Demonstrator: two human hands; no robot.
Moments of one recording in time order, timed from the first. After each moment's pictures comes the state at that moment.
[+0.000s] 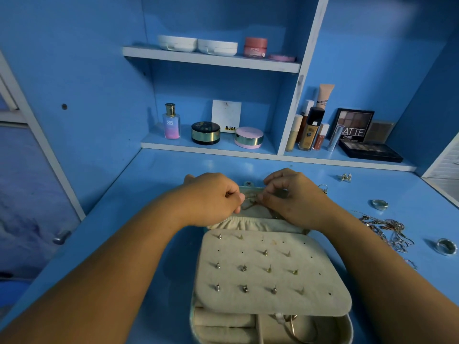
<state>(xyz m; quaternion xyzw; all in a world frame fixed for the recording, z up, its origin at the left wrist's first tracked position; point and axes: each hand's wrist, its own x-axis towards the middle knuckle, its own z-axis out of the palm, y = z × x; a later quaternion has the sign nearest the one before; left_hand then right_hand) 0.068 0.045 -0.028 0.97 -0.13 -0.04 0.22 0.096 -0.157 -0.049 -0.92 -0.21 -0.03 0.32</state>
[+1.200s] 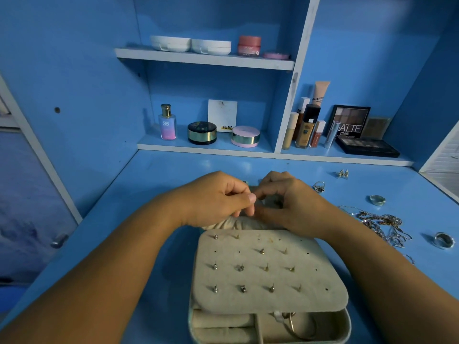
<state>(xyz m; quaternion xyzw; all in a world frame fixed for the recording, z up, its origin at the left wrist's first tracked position) 0.061 0.040 -0.020 0.89 -0.20 -0.12 0.38 0.077 -0.156 -0.041 -0.89 -0.33 -0.02 0.31</state>
